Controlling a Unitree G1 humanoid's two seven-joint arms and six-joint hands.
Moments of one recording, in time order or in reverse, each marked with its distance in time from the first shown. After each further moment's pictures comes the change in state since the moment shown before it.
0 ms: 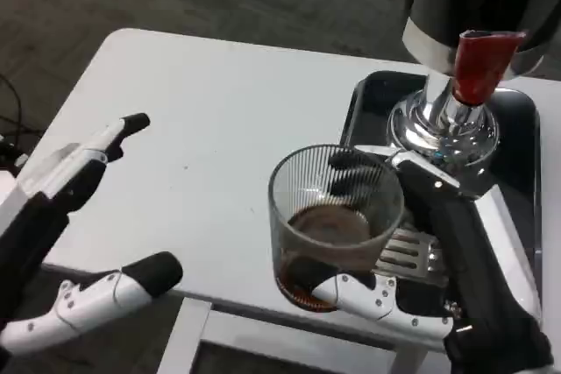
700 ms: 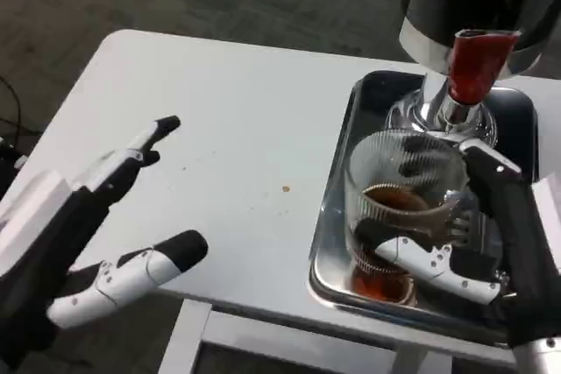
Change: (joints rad) left arm -0.143 -0.022 -0.155 0.140 0.011 0.029 0.019; right arm -0.127 -0.060 -0.160 0.204 0.029 -0.032 -0.088
